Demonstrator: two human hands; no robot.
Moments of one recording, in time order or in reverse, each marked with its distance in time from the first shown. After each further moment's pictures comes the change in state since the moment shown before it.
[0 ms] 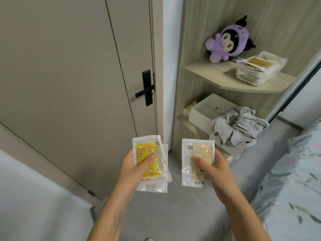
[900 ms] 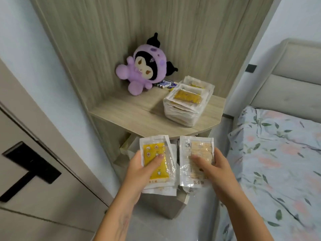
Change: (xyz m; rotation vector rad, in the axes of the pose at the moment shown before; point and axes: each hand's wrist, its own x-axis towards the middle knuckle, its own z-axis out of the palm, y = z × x) left_hand 0.275 0.062 0.318 0.091 -0.545 -0.071; right_hand 0.254 -0.097 -0.188 0.089 0.393 -0.033
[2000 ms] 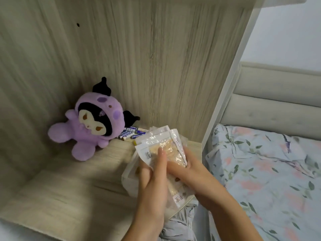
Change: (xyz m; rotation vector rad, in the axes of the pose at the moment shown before) left_hand 0.163 0.101 0.146 -0.345 -0.027 0.040; right_hand 0.183 -0.119 -0.006 -0.137 -0.167 -0.061
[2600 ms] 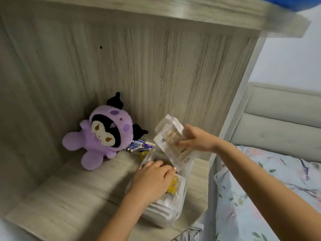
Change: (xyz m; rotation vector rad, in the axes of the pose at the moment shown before) left_hand 0.091 -0.002 -0.025 1.688 -0.341 0.335; right_hand 0.130 -0.035 -0.072 -0.892 -0.200 -0.137
